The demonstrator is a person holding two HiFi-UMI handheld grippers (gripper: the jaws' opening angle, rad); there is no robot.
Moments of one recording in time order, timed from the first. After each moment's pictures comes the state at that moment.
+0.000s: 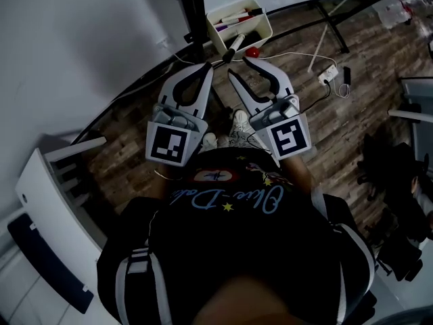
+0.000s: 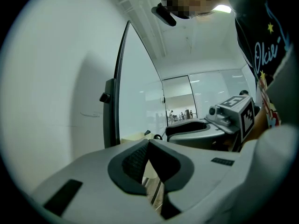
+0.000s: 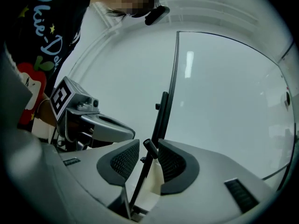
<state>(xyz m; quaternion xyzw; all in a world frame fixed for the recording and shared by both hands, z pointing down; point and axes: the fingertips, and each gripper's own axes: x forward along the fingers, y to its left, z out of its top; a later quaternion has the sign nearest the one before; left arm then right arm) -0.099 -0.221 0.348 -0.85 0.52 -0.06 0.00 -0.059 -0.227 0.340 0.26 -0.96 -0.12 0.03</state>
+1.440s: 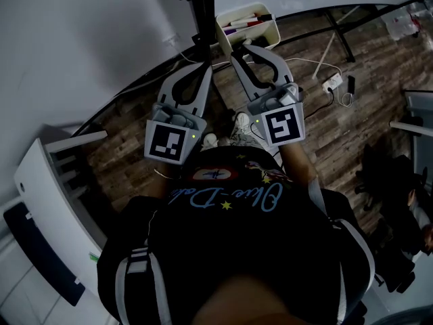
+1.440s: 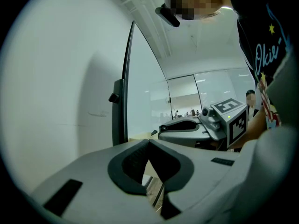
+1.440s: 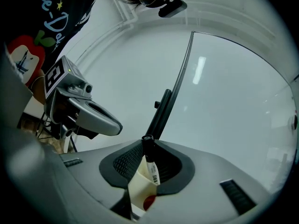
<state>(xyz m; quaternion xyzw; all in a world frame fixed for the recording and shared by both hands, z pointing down) -0.114 -0.227 0.349 -0.83 0.55 -0.05 -0.01 -0.080 -0.260 0.333 0.25 -0.95 -0.20 0.04</state>
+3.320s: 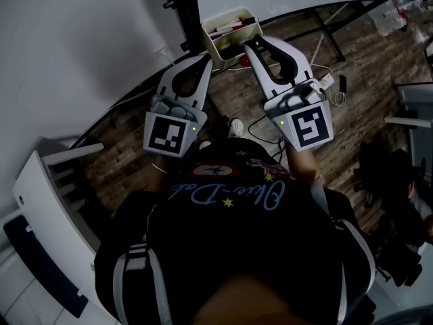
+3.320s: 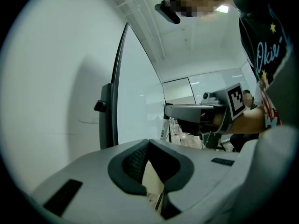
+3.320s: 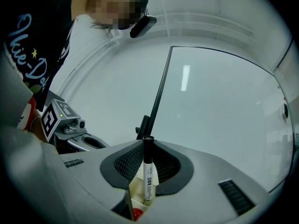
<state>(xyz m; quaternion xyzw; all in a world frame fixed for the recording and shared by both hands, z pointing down) -0.092 -0.248 0.327 -0.85 0.53 -0.05 0.02 -0.035 -0.267 0.264 0.27 -0.95 -0.16 -0.03</state>
